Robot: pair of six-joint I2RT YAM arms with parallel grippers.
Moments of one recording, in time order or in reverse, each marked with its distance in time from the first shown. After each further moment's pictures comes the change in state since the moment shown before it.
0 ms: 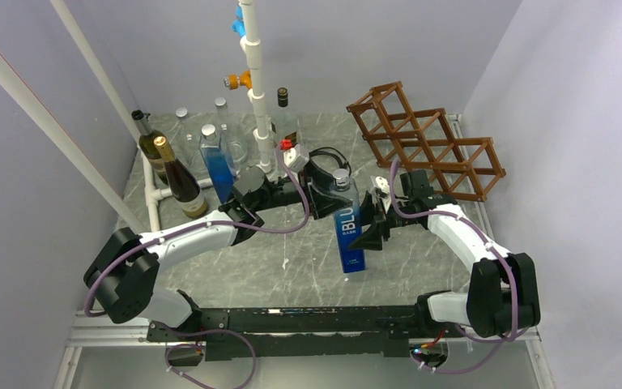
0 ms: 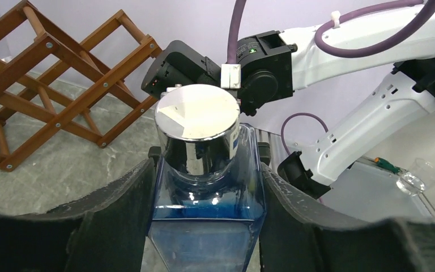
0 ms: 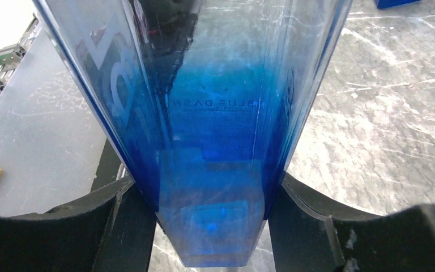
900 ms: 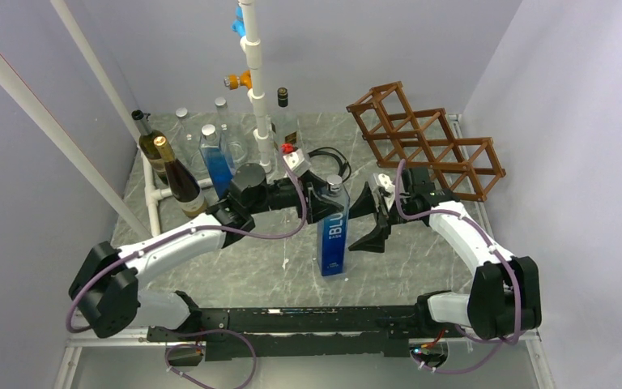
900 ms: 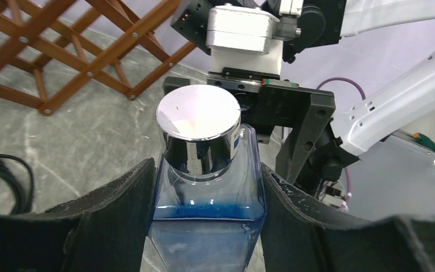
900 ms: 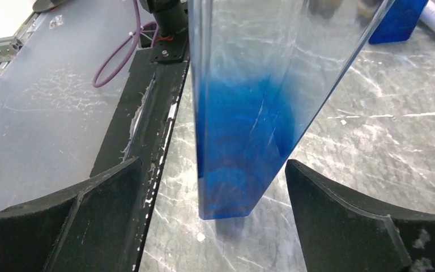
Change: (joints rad) left arm 0.006 -0.090 0.016 -0.324 -0.055 0.141; right arm -0.001 -0.007 0.046 -0.049 -0.031 -0.076
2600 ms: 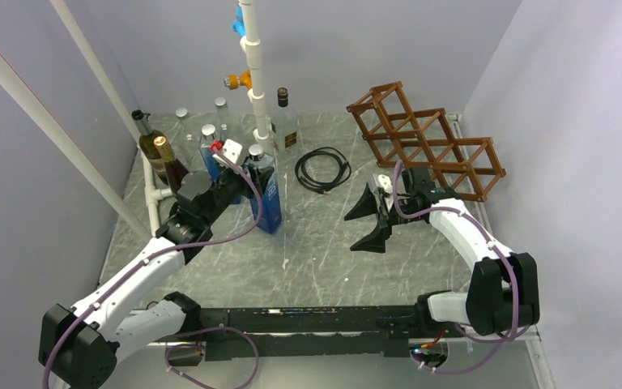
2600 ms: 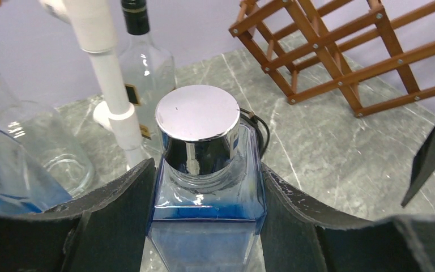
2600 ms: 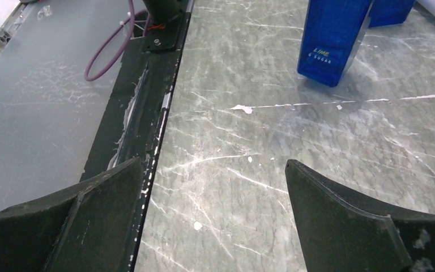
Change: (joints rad) left arm 0.256 -0.368 -0.164 -0.231 -0.518 0.236; right arm -0.018 0.018 0.024 -0.102 0.037 -0.101
